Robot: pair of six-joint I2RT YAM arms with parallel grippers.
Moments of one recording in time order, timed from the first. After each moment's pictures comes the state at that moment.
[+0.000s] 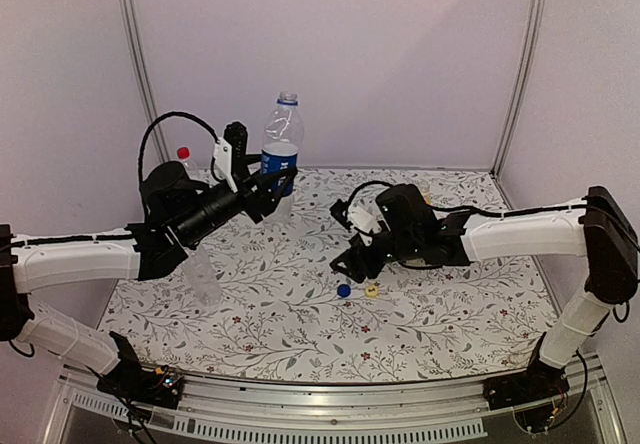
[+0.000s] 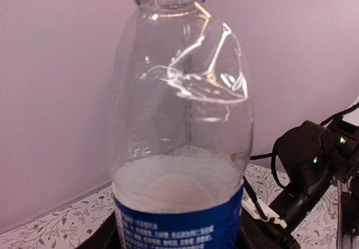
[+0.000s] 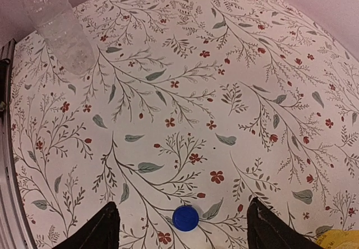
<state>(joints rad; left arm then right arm) -0.80 1.27 0.75 0.69 0.06 -0.01 0.90 1.69 1.04 -0.02 -0.12 -0.03</state>
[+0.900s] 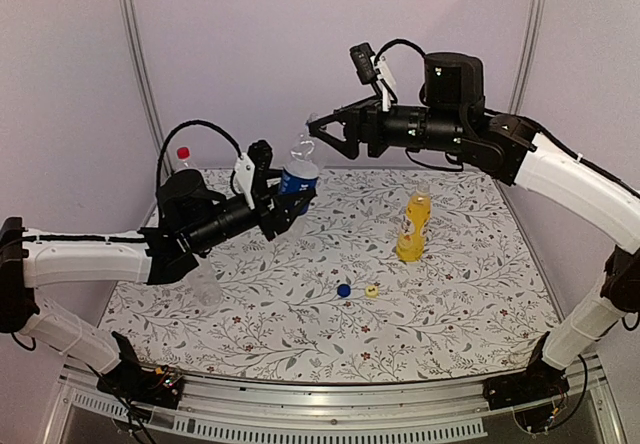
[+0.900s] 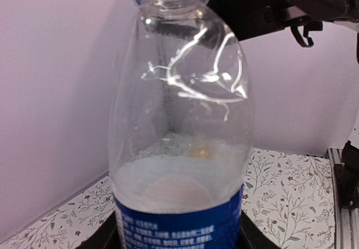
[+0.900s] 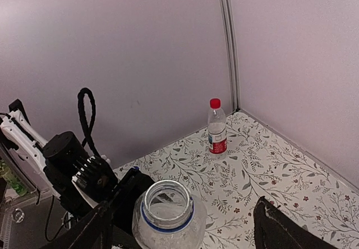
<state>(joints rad) -0.86 1.33 0.75 0.69 0.12 0.08 0.88 1.54 1.65 -0.22 -0.26 0.16</state>
